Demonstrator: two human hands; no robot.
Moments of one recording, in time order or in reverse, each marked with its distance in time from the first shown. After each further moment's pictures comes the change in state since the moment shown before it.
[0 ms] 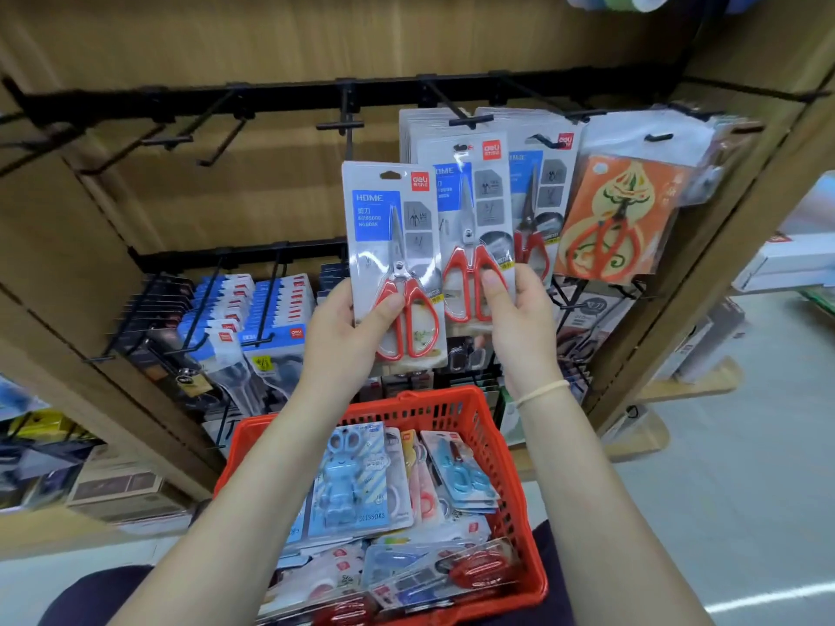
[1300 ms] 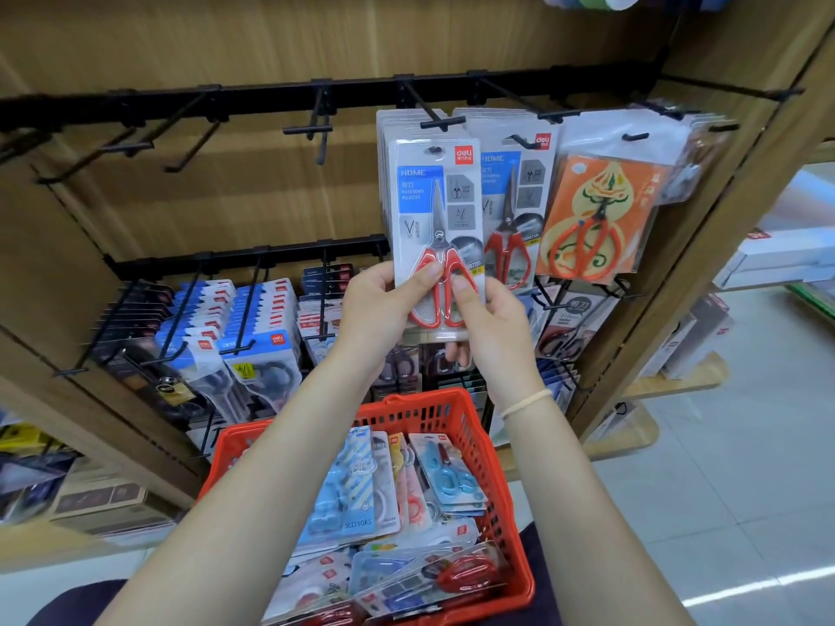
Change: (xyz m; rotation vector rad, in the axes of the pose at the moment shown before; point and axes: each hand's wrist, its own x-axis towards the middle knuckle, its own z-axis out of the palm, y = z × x) left_hand 0.035 0.011 0.054 -0.125 -0.083 -0.139; right_hand -0.004 -0.001 -0.004 0.077 -0.109 0.081
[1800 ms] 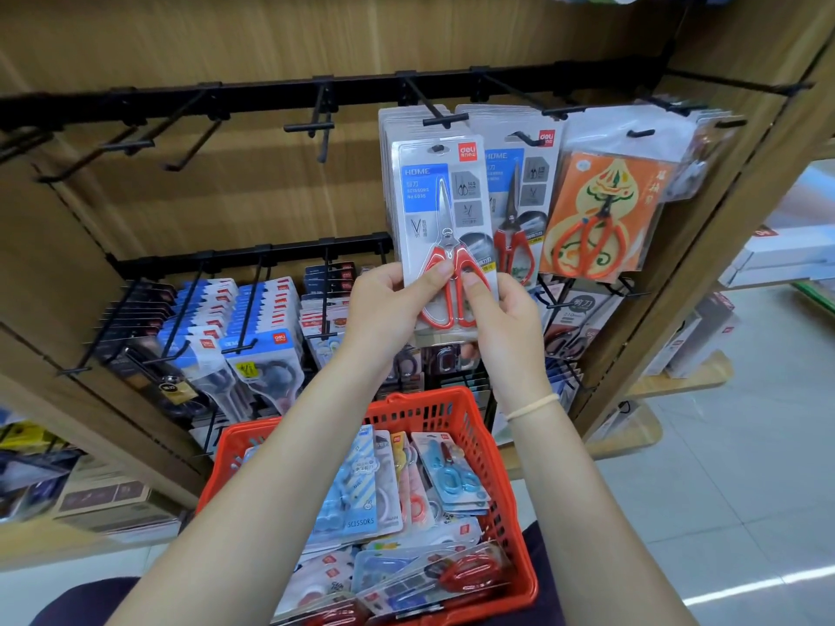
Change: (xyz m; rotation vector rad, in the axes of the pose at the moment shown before) left_hand -0.003 0.003 0.005 0.018 0.000 -0.002; right_hand -0.001 0.000 0.000 0.004 0.094 -0.069
